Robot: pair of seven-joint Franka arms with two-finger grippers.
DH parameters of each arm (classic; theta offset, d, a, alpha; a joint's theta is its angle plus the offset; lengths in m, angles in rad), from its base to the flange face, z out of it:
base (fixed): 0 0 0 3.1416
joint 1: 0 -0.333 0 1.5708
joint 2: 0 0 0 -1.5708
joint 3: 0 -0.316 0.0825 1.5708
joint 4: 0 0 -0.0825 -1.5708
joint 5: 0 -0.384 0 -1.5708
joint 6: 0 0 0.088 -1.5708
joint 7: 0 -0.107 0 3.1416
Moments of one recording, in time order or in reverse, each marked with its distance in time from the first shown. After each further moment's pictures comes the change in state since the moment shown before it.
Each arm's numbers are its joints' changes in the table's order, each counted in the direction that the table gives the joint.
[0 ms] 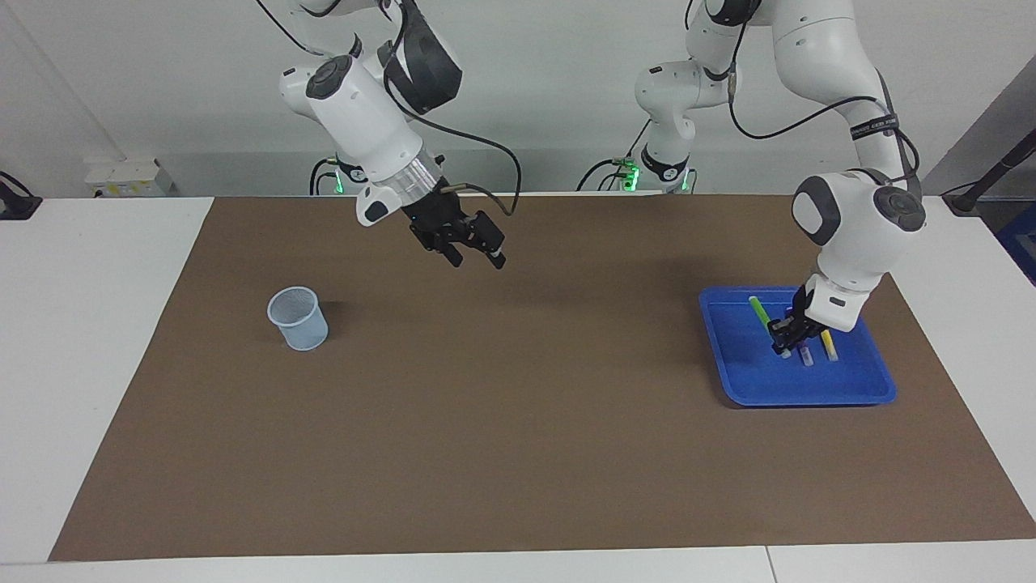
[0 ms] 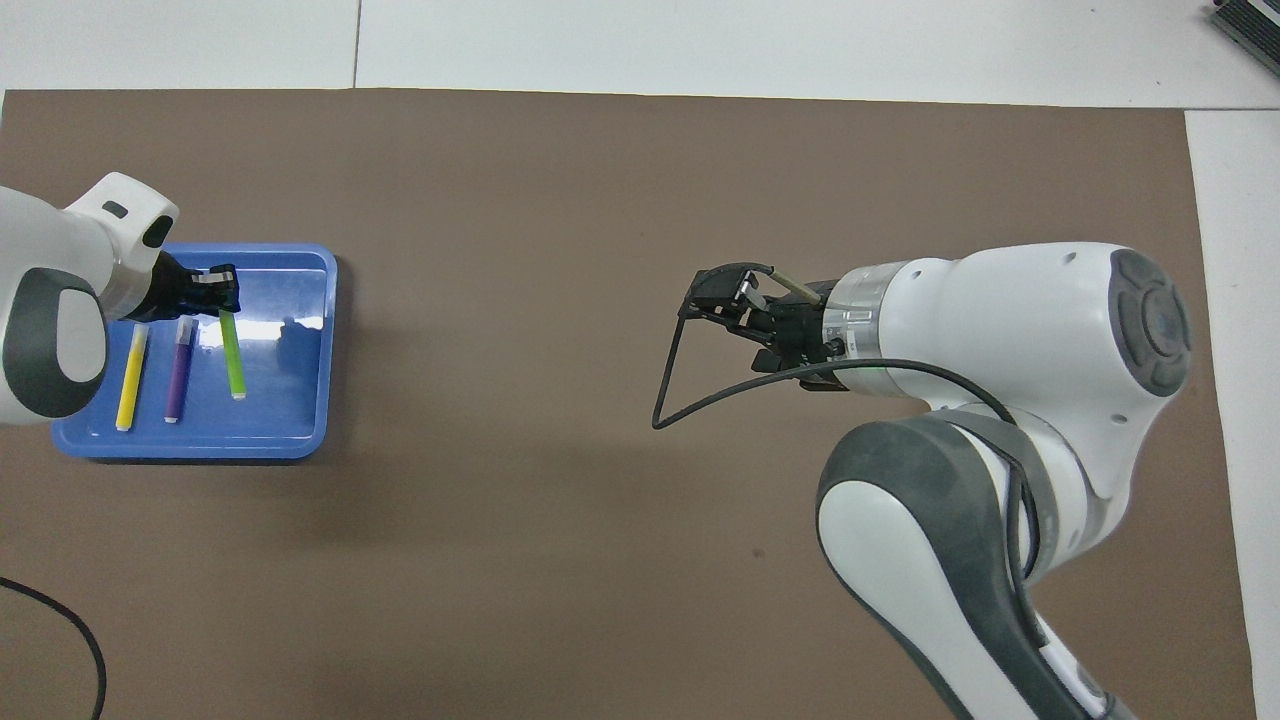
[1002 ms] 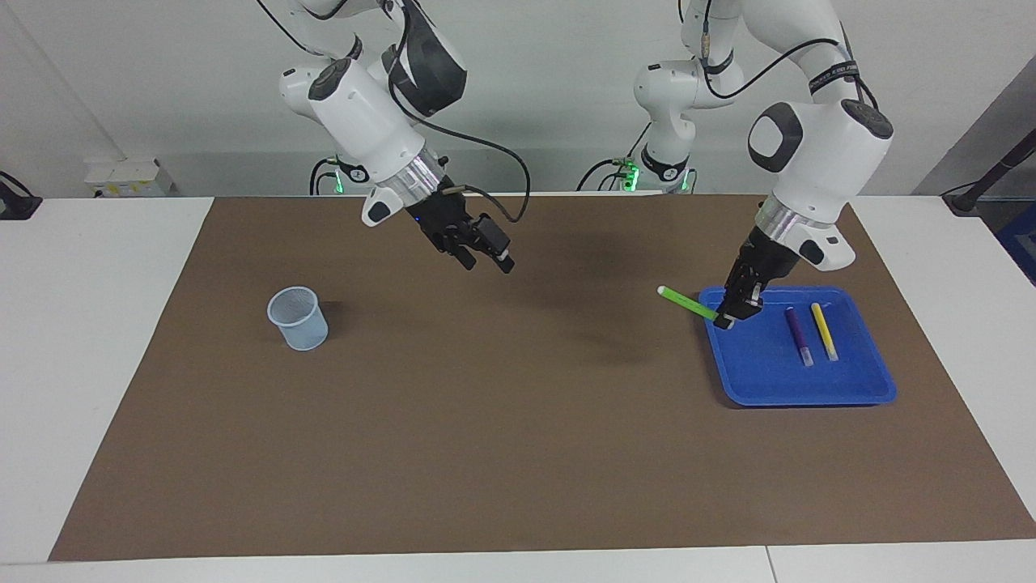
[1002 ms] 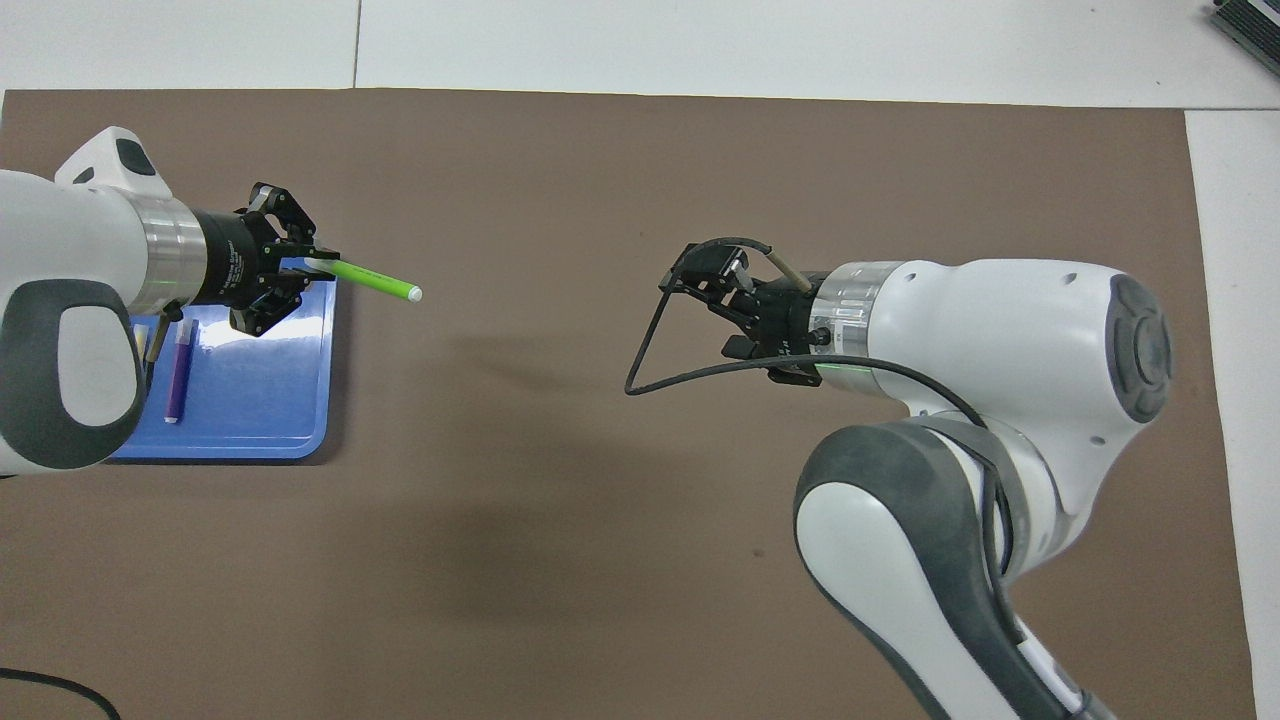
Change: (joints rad) left arm 0.136 -0.187 0.063 -0.001 0.274 -0.011 1.063; right arm -0.042 0.012 0.000 0.011 -0.090 0.145 -0.085
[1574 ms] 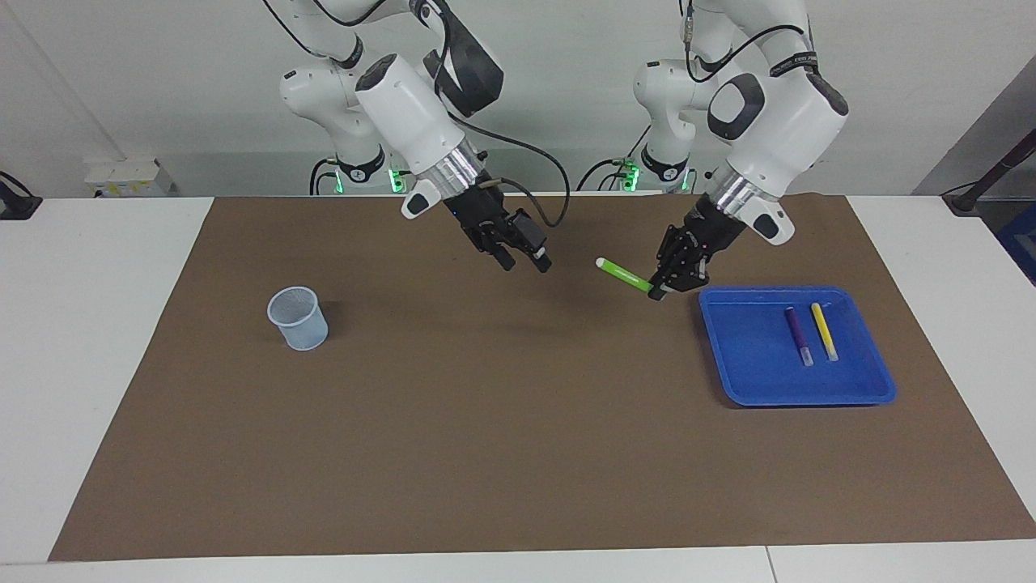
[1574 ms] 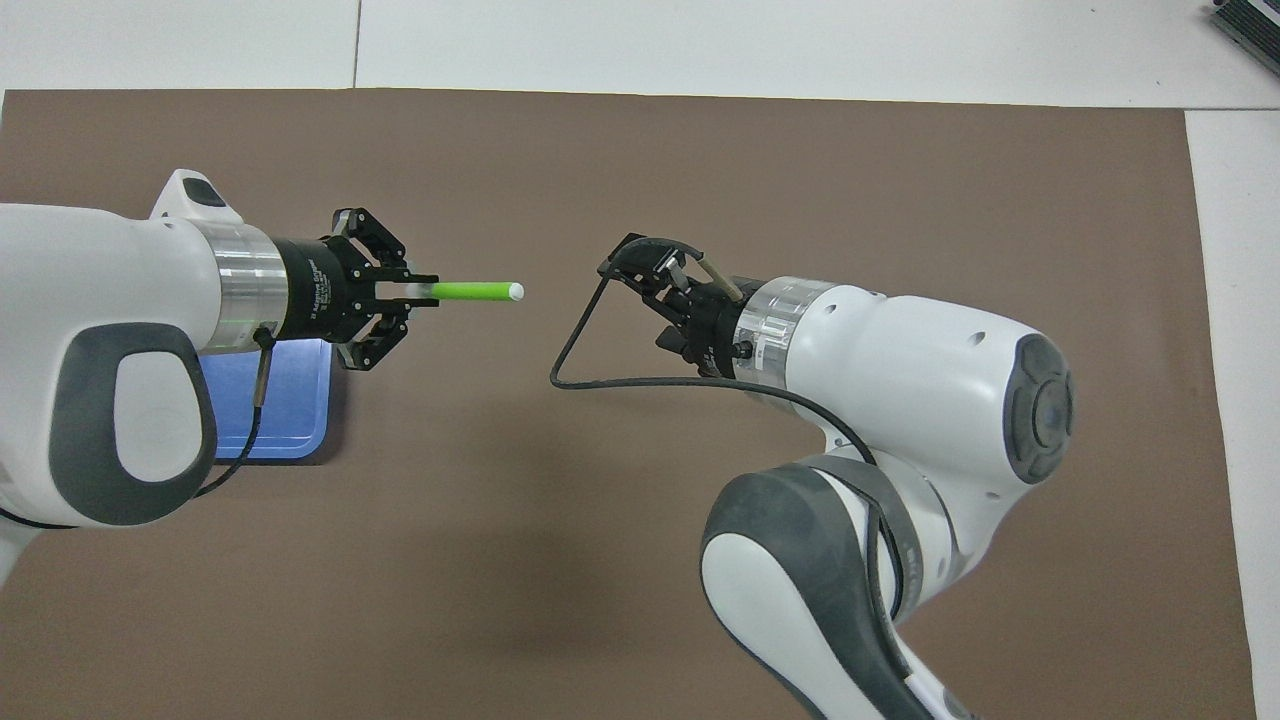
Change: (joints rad) left arm 0.133 -0.063 0.002 0.051 0.178 0.002 0.253; right arm -0.104 0.036 0.000 -0.012 -0.003 0.211 -0.136
